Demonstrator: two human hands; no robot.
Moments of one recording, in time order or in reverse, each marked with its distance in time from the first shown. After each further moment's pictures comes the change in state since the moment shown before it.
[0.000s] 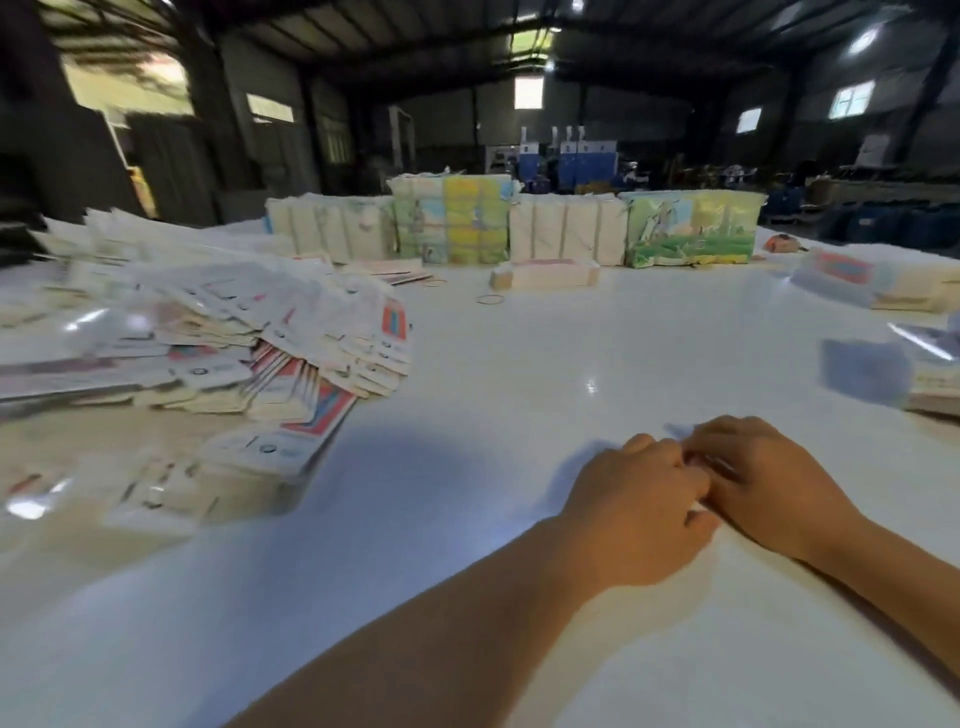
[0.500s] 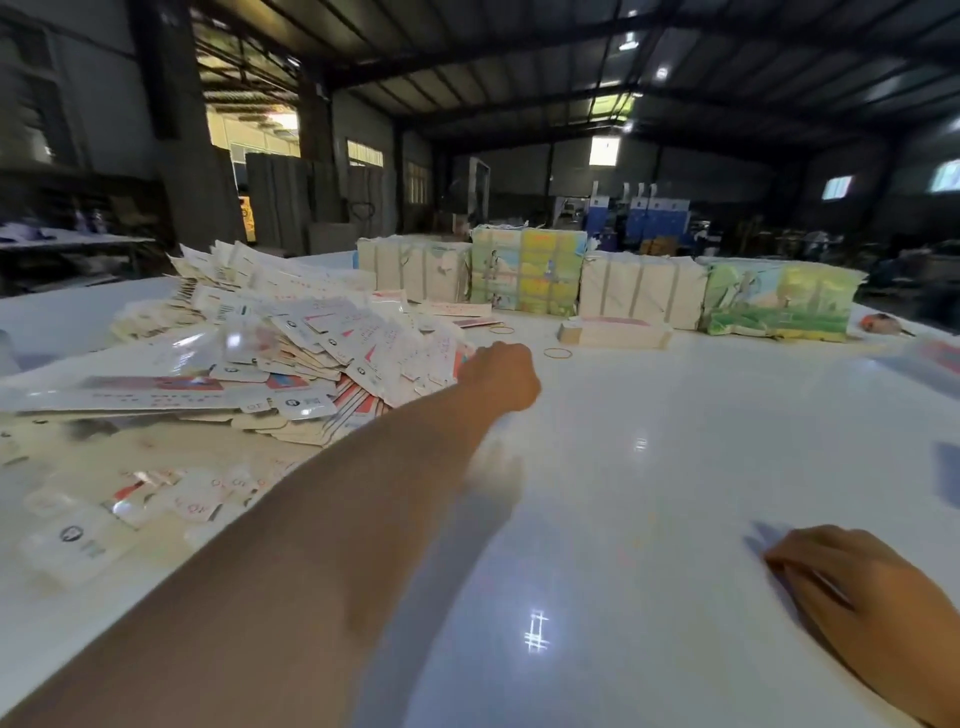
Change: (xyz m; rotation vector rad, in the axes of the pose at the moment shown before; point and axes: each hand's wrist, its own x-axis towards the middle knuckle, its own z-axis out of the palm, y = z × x) left_hand 0.048 -0.190 -0.101 0.176 0.036 -0.768; right_hand 0.008 0.023 0.019 -0.016 0.182 -0.112
